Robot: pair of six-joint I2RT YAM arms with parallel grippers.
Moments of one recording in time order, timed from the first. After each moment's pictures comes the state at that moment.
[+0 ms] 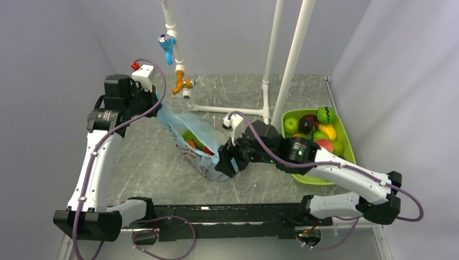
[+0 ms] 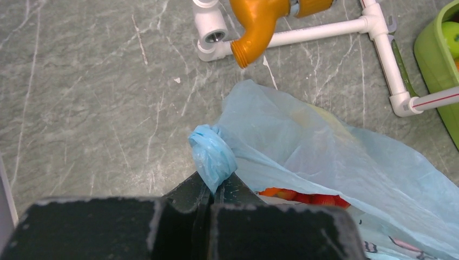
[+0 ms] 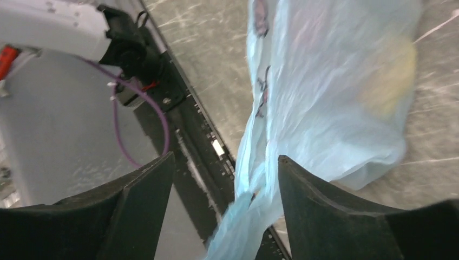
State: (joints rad) left arm -0.07 1.16 1.38 -0.77 0.28 0.03; right arm 1.15 1.10 1.20 -0.61 -0.07 0.32
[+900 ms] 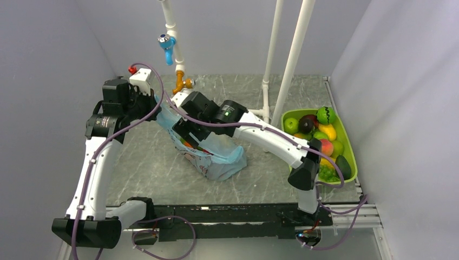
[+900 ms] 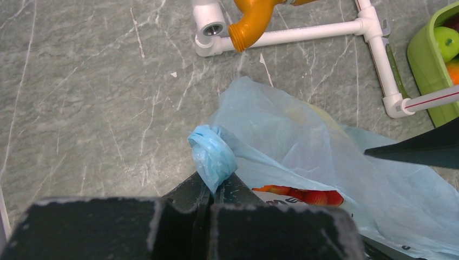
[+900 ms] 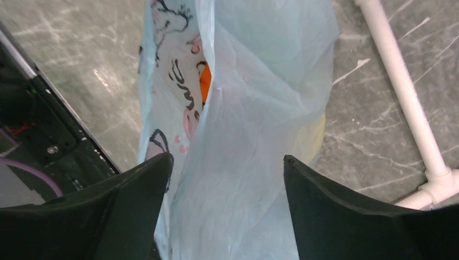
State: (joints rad) left arm -0.07 1.10 1.33 -0.77 0.28 0.00; right arm 1.08 1.91 2.09 -0.99 0.10 0.05
